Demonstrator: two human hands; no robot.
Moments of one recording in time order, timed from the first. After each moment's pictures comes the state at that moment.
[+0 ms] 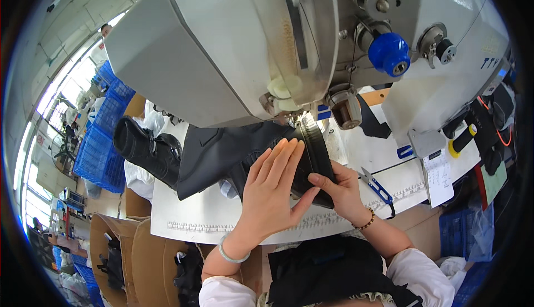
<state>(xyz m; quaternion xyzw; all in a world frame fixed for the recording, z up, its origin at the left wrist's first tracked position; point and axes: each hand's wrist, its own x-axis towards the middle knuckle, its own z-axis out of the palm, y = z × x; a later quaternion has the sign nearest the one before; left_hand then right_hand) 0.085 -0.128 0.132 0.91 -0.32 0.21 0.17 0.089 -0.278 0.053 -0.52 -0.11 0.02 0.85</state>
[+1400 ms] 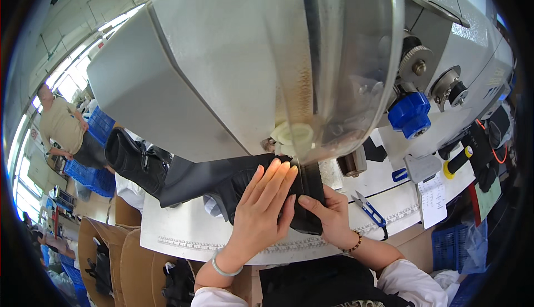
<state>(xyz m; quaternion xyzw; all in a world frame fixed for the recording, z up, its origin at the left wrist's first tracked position) 0.104 -0.124 0.122 0.88 -0.32 0.27 0.21 0.093 -0.267 0.063 -0.46 -0.08 0.03 0.89</state>
